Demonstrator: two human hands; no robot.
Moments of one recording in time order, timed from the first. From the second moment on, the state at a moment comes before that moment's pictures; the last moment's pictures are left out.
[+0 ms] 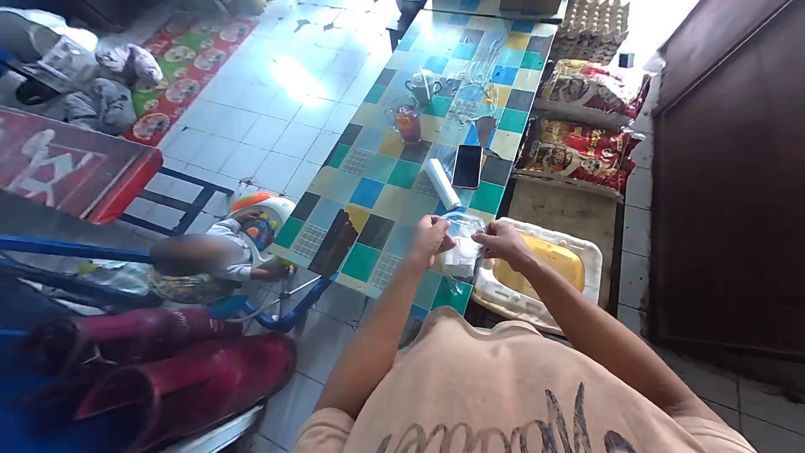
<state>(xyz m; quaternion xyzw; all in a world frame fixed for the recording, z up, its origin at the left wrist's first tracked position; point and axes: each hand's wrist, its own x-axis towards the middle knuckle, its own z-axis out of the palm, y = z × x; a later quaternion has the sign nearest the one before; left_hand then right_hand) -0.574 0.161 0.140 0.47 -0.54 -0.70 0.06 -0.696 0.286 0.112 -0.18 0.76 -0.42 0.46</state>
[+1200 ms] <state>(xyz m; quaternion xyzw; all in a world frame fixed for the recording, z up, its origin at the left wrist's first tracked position) -0.570 0.126 0.244 0.27 -0.91 -0.32 -0.03 -0.704 0.309 0.194 -0.27 0.82 -0.39 0.32</state>
